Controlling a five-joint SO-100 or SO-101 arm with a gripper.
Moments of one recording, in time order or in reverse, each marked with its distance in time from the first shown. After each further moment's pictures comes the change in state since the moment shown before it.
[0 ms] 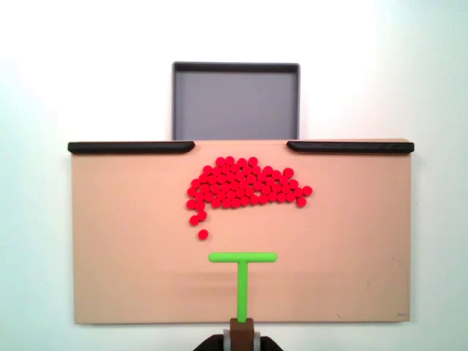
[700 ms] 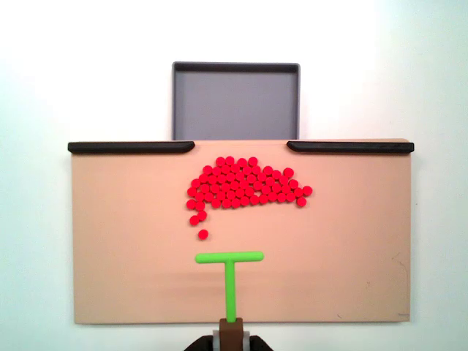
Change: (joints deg) arm -1.6 0.3 0.0 0.0 -0.4
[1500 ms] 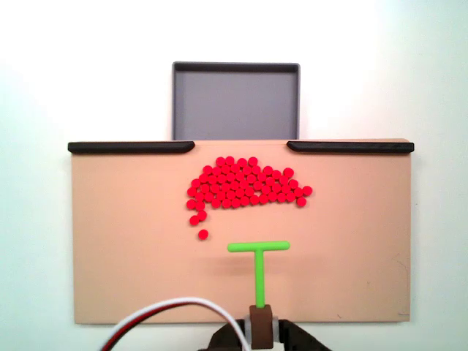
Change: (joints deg) arm 4.7 -8.1 -1.9 -0.9 -5.2
